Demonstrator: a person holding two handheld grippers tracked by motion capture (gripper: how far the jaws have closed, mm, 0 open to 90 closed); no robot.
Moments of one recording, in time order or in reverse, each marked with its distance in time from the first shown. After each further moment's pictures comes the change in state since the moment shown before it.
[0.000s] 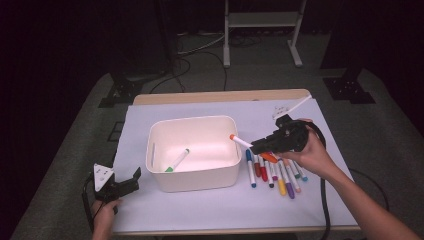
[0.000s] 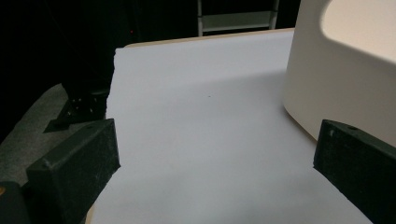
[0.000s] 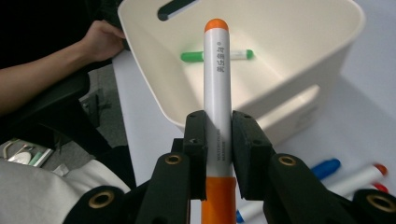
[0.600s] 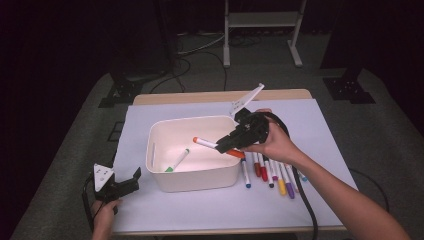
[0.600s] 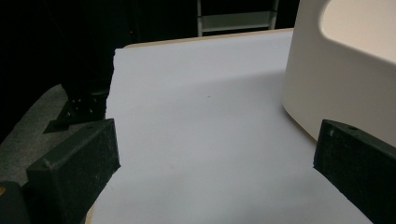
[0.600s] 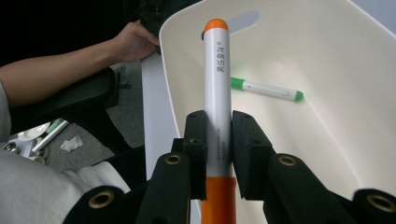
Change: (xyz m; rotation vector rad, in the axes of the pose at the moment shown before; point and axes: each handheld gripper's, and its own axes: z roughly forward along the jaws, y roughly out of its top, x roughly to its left) left arm 0.000 0.000 0.000 -0.001 -0.003 0.008; right arm 0.027 0.068 0.058 0.085 0.119 -0.147
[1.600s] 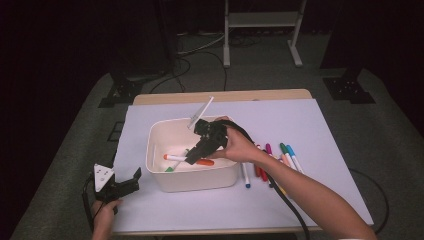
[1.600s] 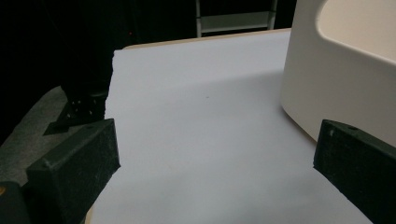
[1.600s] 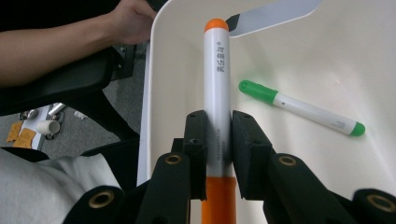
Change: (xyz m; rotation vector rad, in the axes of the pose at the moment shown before) left arm 0.000 0.000 0.000 -0.009 -0.002 0.004; right arm -0.010 0.035 0.096 0.148 0.111 -0.074
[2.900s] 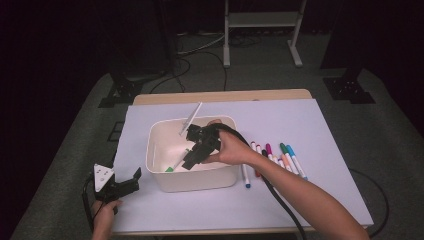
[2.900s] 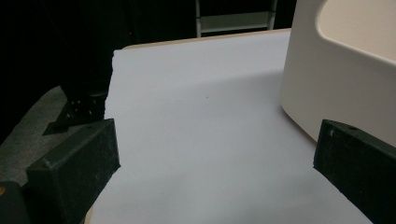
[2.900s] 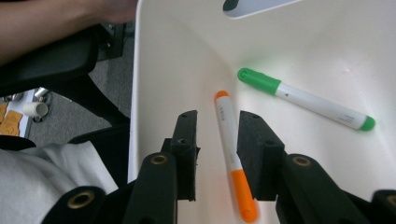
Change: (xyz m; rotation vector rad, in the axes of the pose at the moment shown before) left arm 0.000 0.000 0.000 0.001 0.000 0.004; right arm 0.004 0.008 0.016 0.088 -0.037 -0.016
